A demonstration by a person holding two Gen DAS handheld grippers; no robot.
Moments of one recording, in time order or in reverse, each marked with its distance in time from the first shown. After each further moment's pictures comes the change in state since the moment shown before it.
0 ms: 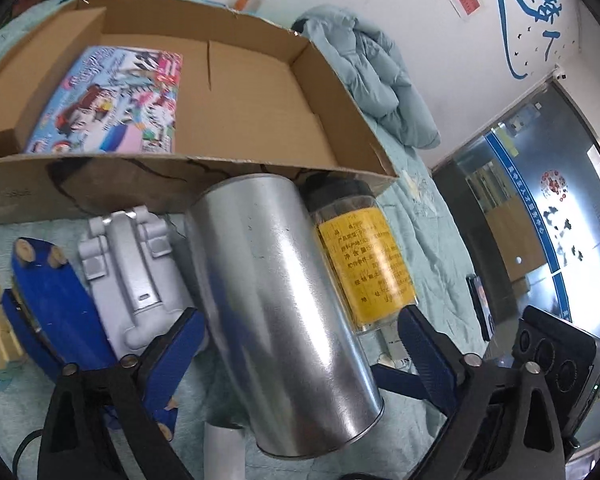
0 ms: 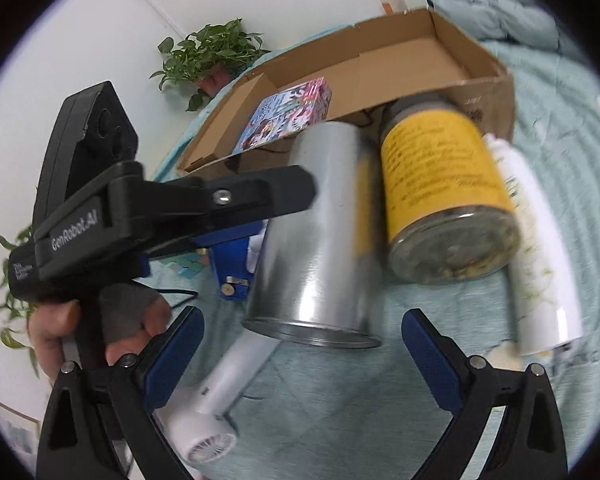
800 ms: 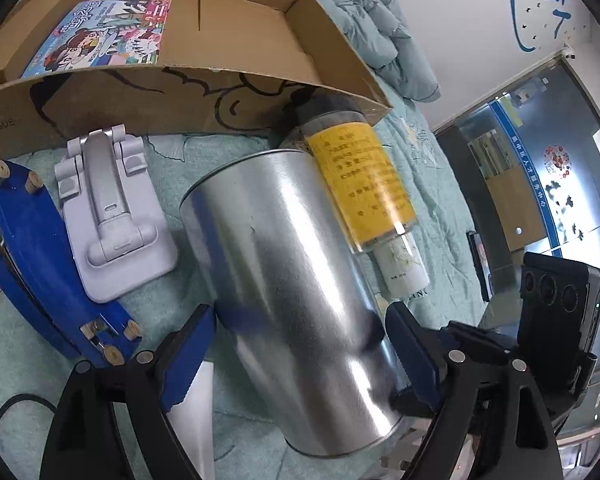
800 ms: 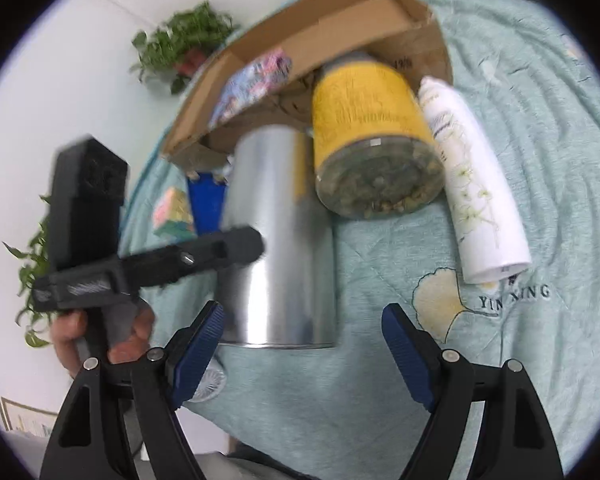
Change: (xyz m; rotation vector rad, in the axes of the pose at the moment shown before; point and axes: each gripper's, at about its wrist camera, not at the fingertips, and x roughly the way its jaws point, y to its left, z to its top) left arm 0.020 -0.010 -0.026 -0.009 0.146 0.009; right arm -0.031 -0.051 -0.015 0.093 0.167 0.044
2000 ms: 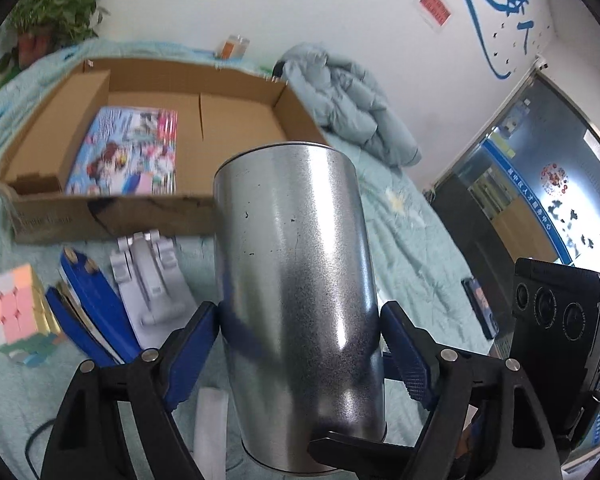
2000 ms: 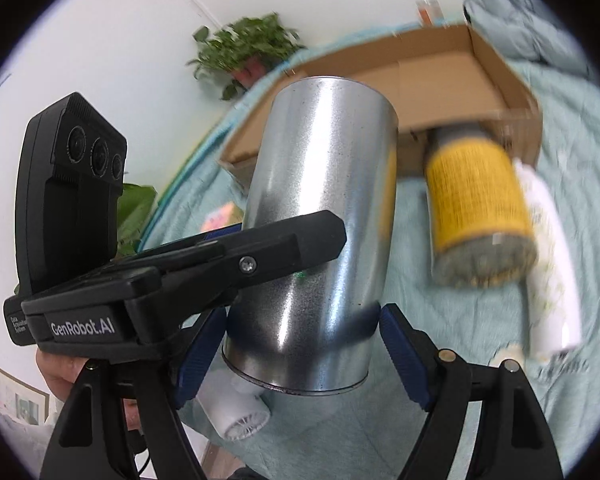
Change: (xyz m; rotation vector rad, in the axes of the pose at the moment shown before) left arm -0.087 -0.033 -0.016 0.103 -0.314 0.063; right arm 0.007 0.075 0.021 -0.220 -0.151 0.035
